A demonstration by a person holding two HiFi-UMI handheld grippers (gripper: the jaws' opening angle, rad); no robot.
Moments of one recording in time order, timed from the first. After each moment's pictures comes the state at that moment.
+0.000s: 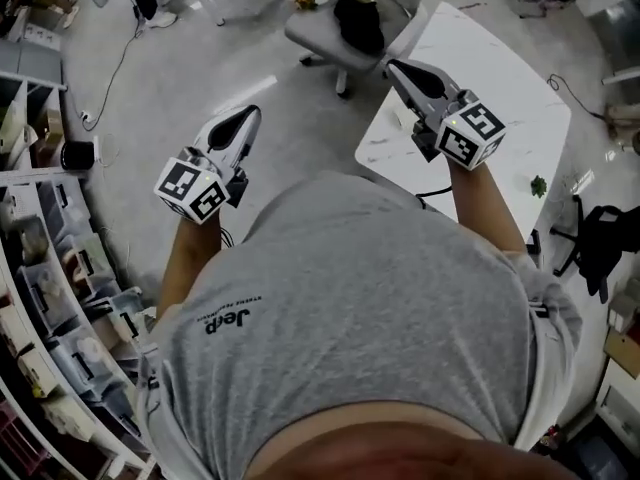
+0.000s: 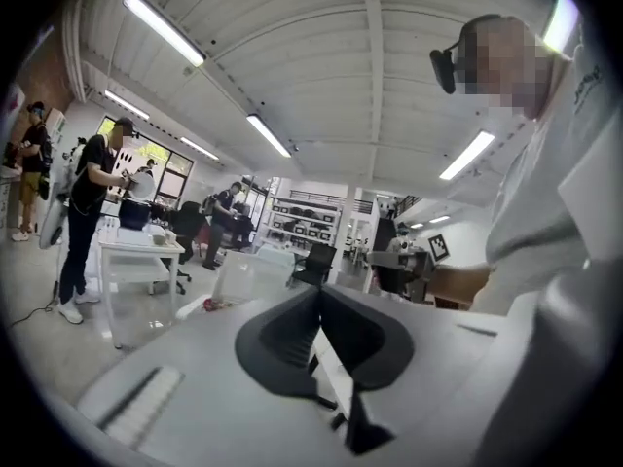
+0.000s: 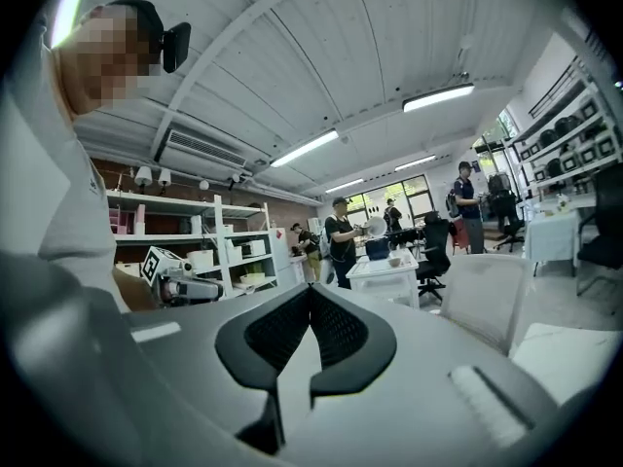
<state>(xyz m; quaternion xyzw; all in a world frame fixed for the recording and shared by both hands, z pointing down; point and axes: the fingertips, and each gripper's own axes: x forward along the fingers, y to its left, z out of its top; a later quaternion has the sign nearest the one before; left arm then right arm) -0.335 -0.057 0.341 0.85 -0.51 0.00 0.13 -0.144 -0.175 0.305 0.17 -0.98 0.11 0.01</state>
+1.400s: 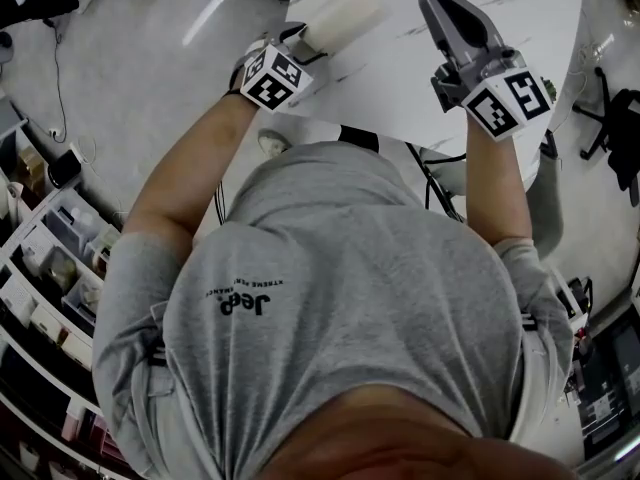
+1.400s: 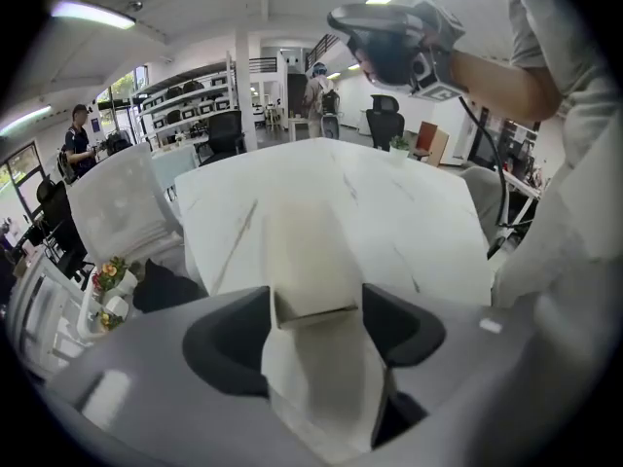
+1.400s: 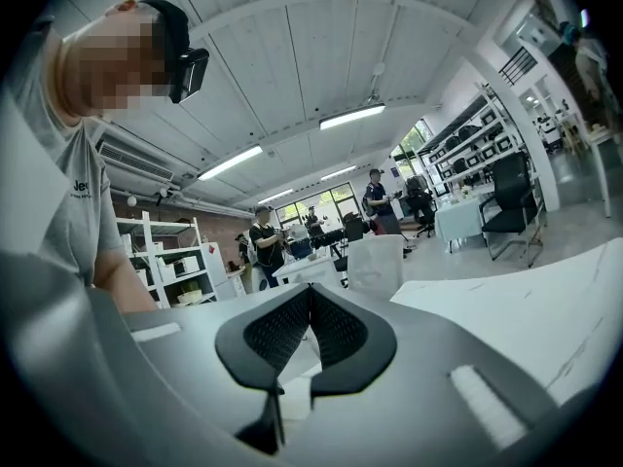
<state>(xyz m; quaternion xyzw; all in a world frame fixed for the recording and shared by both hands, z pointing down) -0.020 -0.200 0.689 0.87 -0.22 0.43 0.13 0.120 -0.273 0.435 0.36 -0.91 0.18 -0.02</state>
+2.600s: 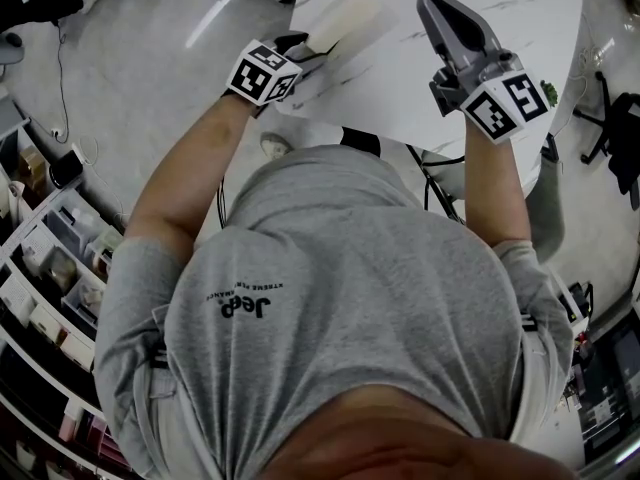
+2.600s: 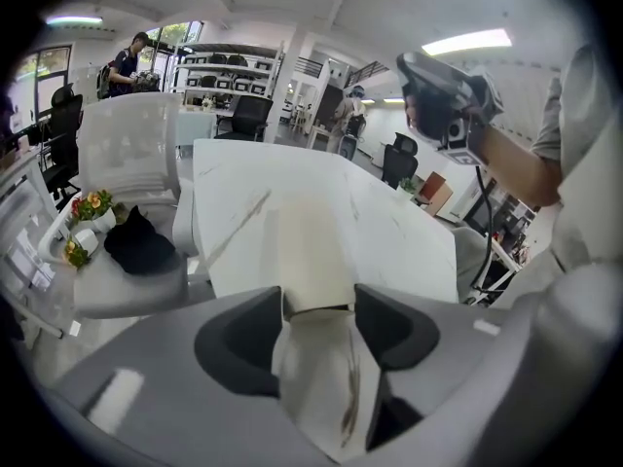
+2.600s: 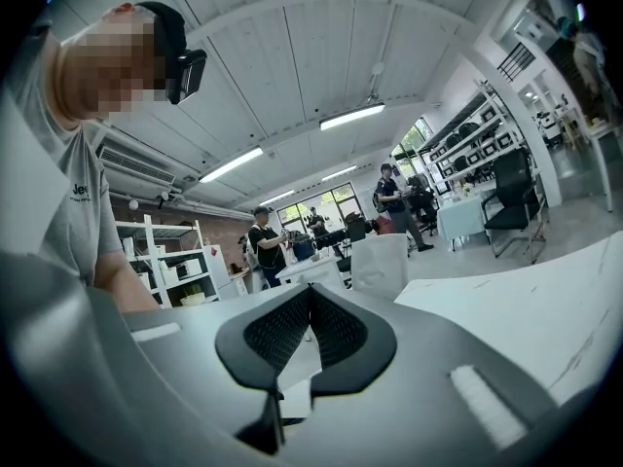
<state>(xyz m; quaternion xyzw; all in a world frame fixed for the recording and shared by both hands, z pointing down) -0.030 -0.199 0.682 0.86 -0.23 0.36 0.27 0.116 -0.269 0.433 0.36 -0.91 0.19 -0.02</state>
